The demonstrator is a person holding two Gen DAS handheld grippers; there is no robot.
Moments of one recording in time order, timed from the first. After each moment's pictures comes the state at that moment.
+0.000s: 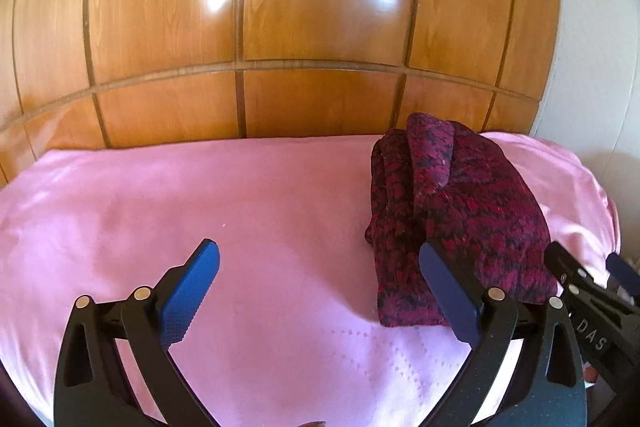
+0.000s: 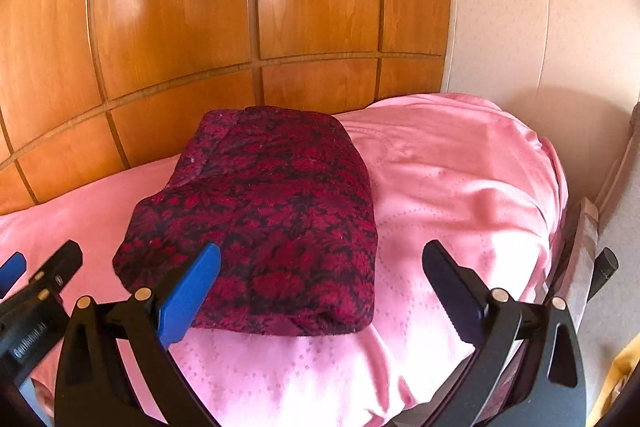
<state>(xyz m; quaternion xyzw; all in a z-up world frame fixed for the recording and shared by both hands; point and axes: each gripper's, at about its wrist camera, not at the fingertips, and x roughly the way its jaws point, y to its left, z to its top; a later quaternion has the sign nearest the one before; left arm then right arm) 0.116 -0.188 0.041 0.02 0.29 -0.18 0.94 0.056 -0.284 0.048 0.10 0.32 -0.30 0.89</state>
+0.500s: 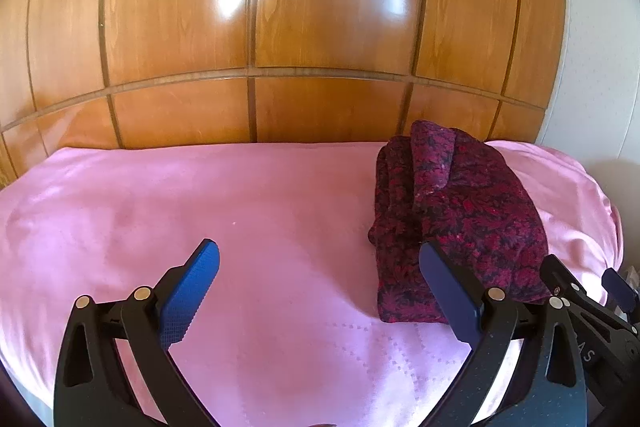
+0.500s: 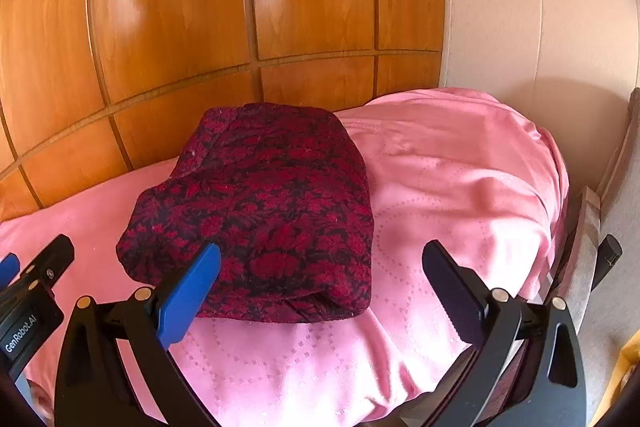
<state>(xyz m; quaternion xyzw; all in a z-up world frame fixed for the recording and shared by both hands) 0.103 -0.182 0.047 0.01 0.28 -0.16 0.94 0.044 -0.285 0.045 0.12 0.31 -0.30 0.90</state>
